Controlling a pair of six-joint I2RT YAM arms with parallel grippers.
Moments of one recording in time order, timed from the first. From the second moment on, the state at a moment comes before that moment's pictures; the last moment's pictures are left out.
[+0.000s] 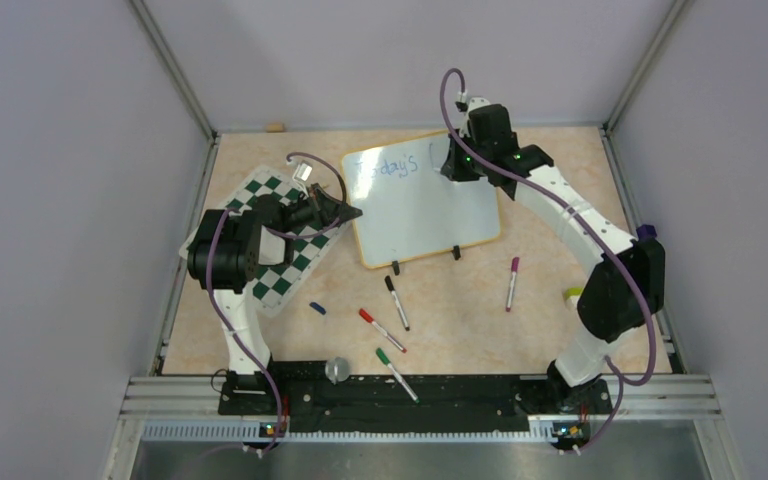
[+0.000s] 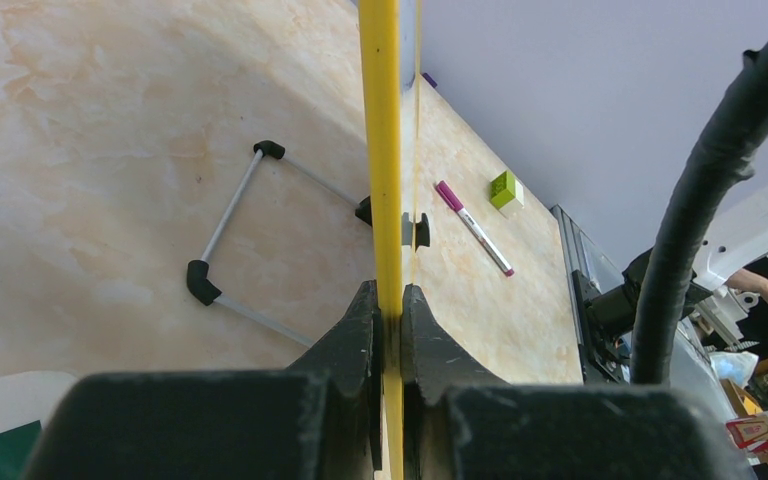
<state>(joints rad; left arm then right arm) -0.04 2.06 0.81 1.49 1.16 -0.92 0.45 1.69 1.57 -0.51 -0.01 0.28</state>
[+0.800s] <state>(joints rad) -0.04 2.06 0.81 1.49 1.16 -0.92 0.45 1.63 1.59 -0.46 -0.06 0.28</state>
